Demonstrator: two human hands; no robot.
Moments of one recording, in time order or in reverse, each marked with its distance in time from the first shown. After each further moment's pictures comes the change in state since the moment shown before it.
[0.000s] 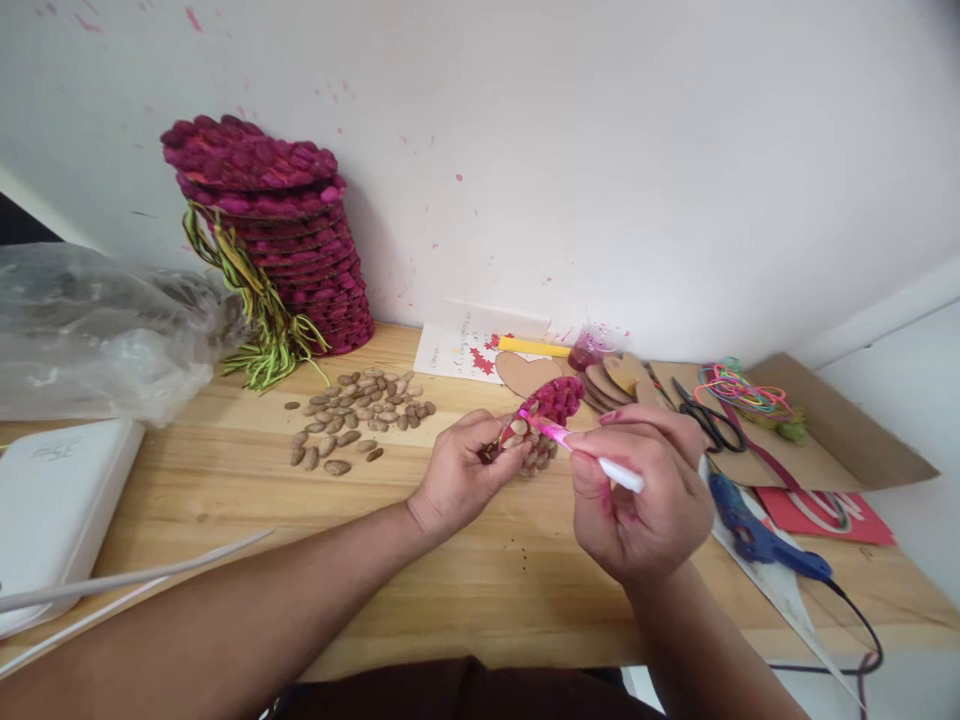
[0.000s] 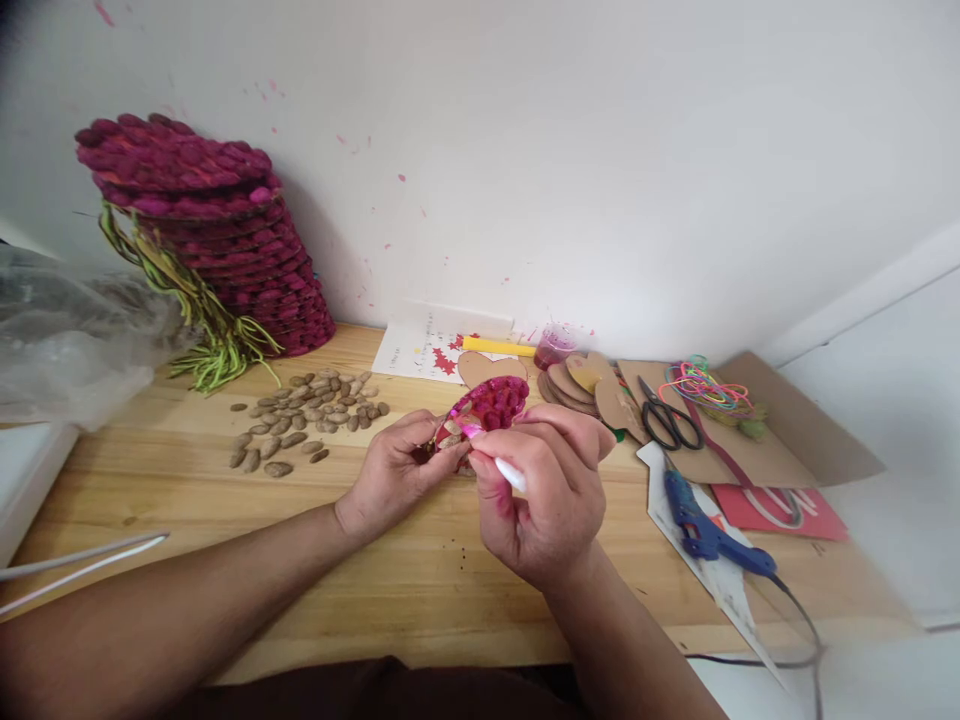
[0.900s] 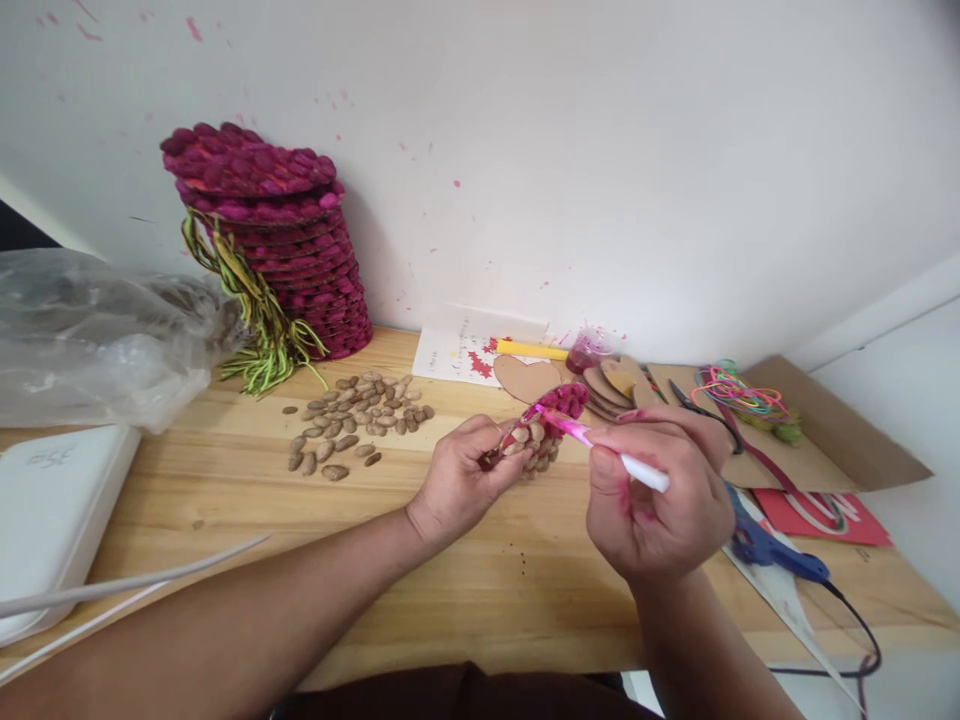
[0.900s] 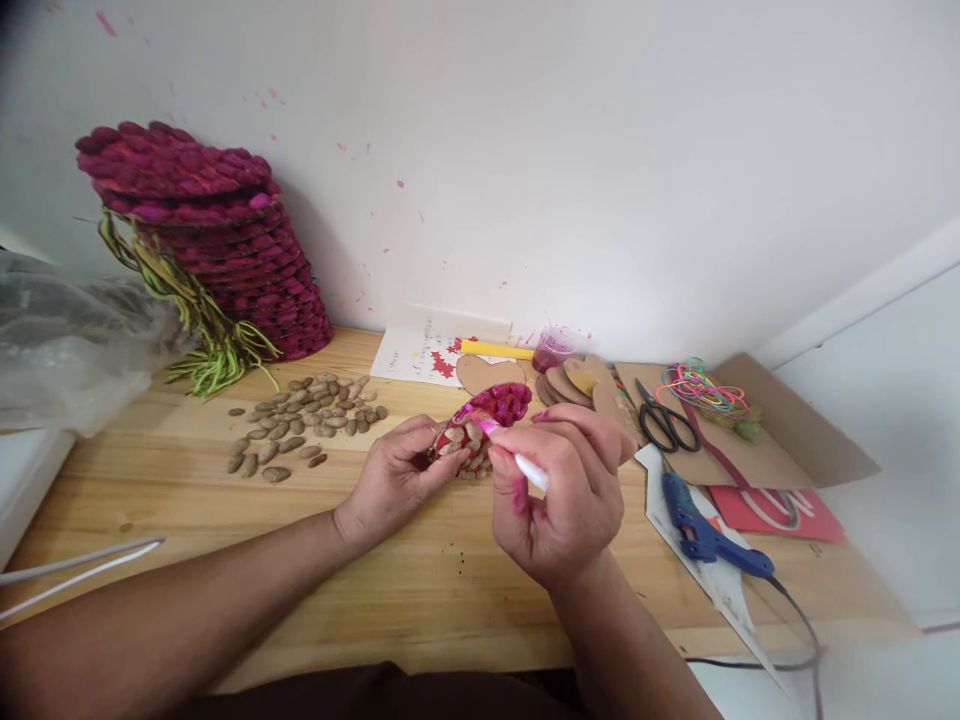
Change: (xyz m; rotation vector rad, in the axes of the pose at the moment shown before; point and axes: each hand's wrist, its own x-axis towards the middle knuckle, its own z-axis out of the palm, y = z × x) left_hand -0.001 0.001 0.000 0.022 -0.022 0.026; right_hand 0.000 0.005 -0.005 -0.057 0.059 0.010
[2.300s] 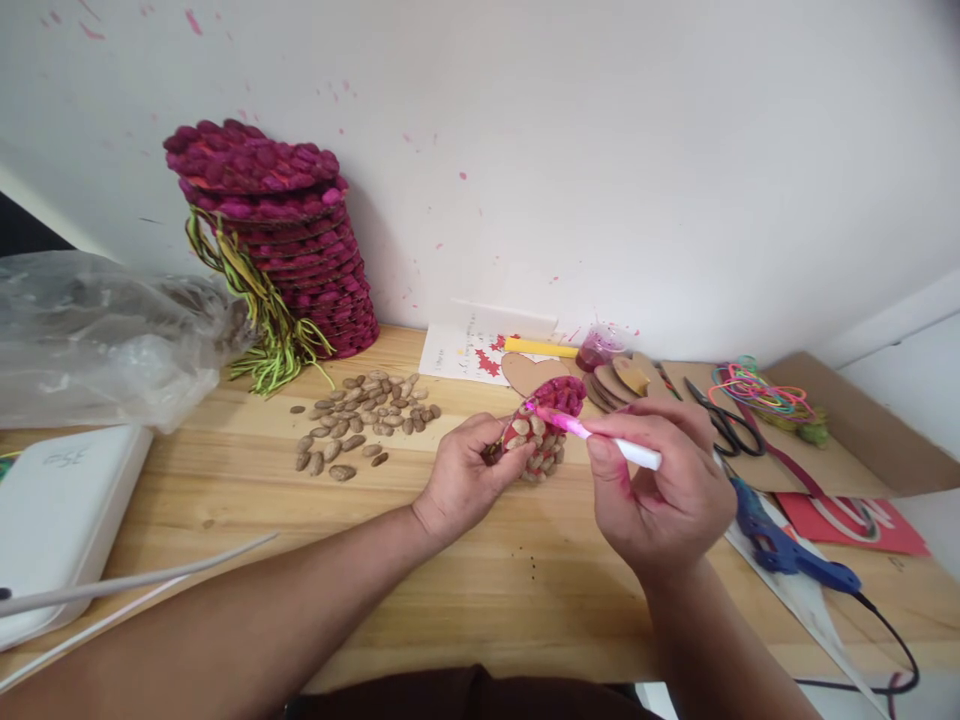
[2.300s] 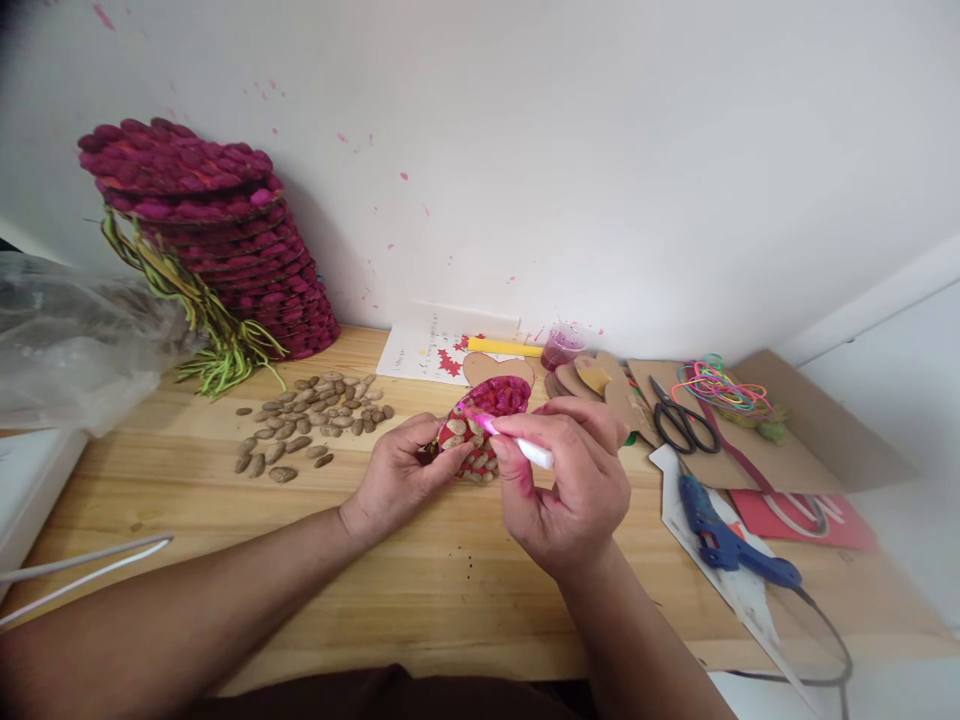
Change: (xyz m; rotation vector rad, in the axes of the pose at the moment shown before) left_hand 0.002 -0.005 -0.001 -0.042 0.014 -0.118; right_hand -0.004 0.008 0.011 0.055 -0.033 0.087
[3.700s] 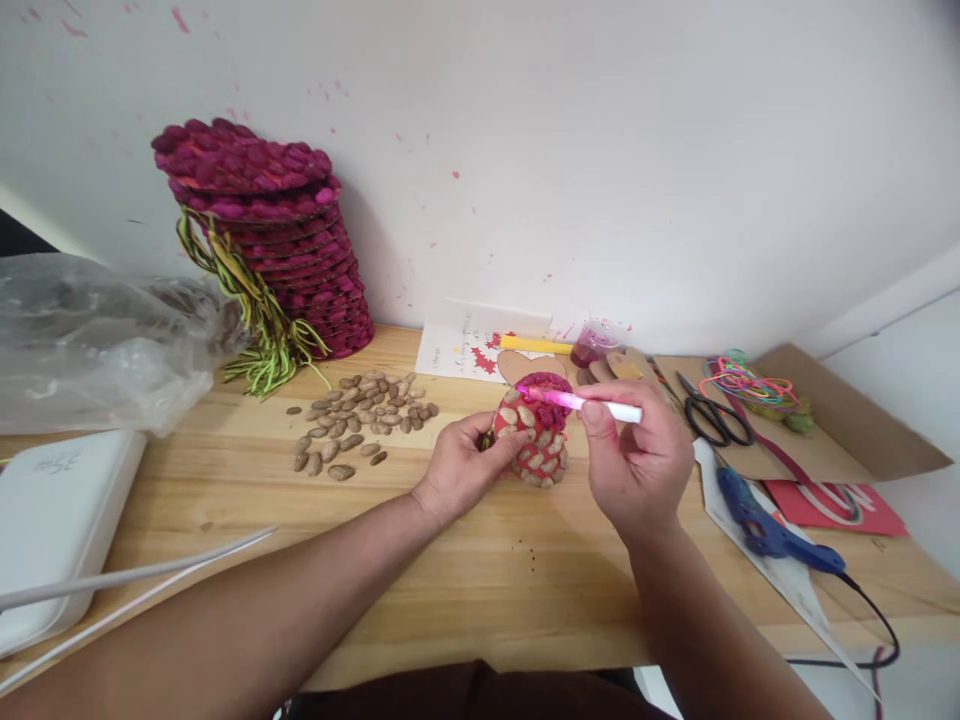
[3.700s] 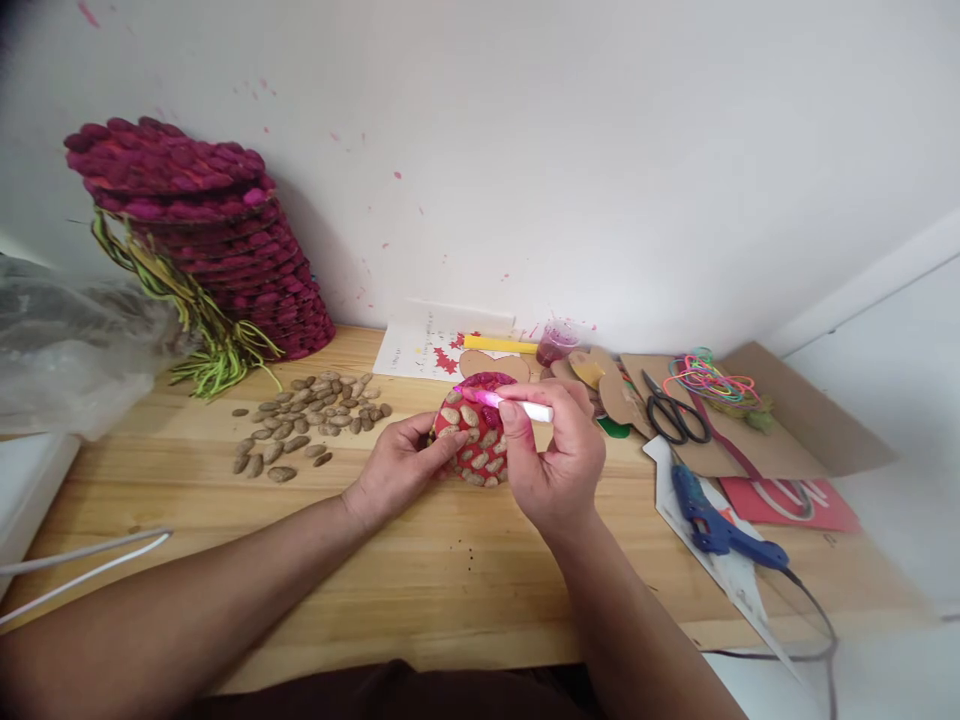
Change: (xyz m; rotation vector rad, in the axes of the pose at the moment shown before) left_hand 0.005 -0.001 0.003 -0.397 -0.053 -0.375; right_hand -0.004 0.009 0.018 0.244 -0.005 0.273
